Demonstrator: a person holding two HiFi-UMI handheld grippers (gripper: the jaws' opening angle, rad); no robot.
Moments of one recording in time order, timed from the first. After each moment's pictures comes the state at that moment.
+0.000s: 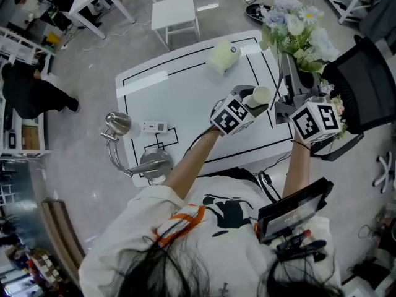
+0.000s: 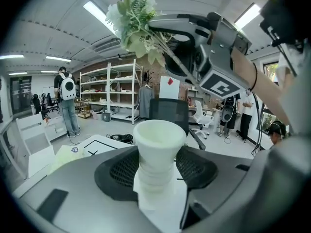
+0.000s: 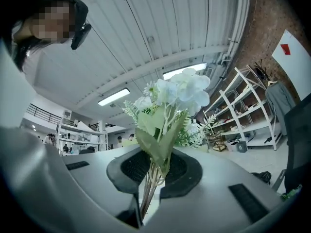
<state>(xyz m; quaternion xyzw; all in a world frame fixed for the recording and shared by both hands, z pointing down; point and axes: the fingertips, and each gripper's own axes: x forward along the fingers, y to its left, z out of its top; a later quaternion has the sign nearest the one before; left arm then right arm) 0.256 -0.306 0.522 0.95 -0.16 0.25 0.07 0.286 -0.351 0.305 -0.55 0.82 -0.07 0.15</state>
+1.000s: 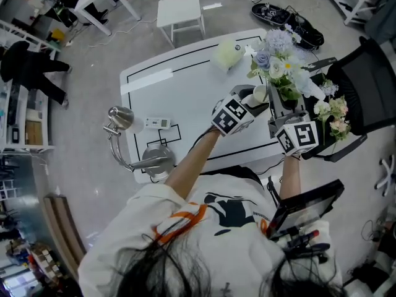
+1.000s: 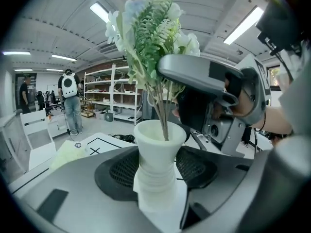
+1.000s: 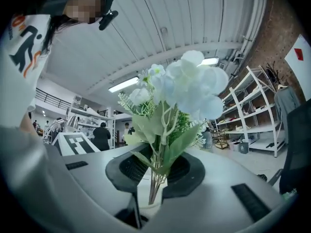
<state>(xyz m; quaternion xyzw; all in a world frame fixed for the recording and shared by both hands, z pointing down) 0.245 -0.302 0.520 0.95 -0.18 0.23 0.08 0.251 -0.314 0.405 -0.52 0.85 -0.04 0.07</state>
